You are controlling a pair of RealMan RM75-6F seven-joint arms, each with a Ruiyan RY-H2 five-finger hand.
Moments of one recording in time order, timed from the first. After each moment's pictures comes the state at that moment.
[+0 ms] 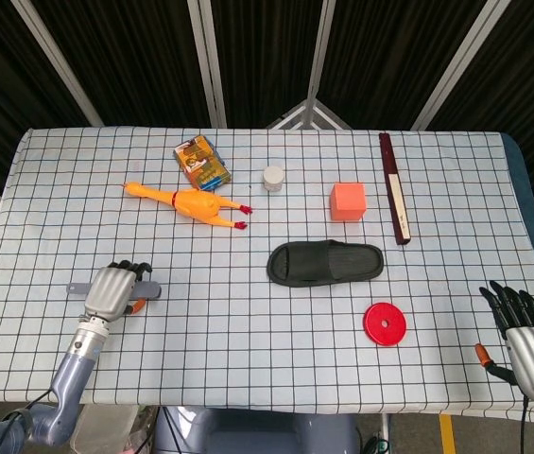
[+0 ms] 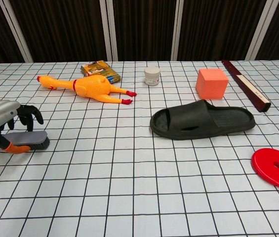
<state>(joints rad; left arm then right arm) -0.43 -1.65 -0.11 -1.26 1.34 1.15 0.30 0.05 -0.99 -0.01 -1.71 -1.57 1.45 0.02</state>
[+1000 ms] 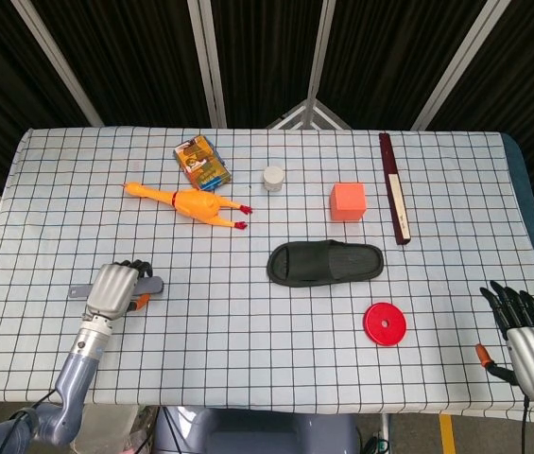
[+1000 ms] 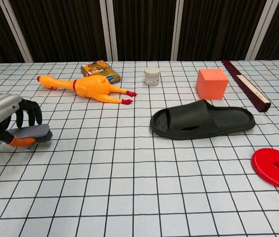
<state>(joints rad) -0.44 -1.67 -0.12 -1.26 1.36 1.20 0.30 0.05 -0.98 -0.01 -1.71 -1.58 1.45 0.03</state>
